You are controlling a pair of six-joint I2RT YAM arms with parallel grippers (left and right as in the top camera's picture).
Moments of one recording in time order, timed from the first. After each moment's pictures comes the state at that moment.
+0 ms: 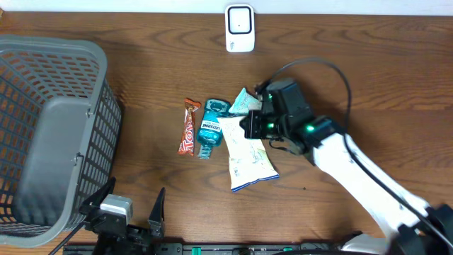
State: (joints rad) left arm 0.20 0.00 0.74 -0.98 0.44 0.08; right arm 0.54 1.48 1.05 -0.42 -0.36 0.60
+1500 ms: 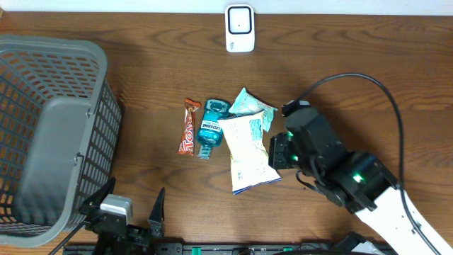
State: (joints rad) left arm 0.20 0.00 0.74 -0.98 0.44 0.08; right arm 0.67 1.12 1.10 -0.88 0.02 0.64
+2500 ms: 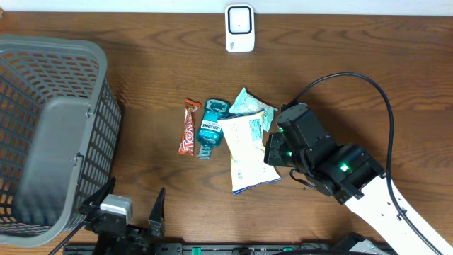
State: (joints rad) left arm 0.20 0.00 0.74 -0.98 0.44 0.08; right arm 0.67 1.19 1.10 -0.89 0.02 0.75
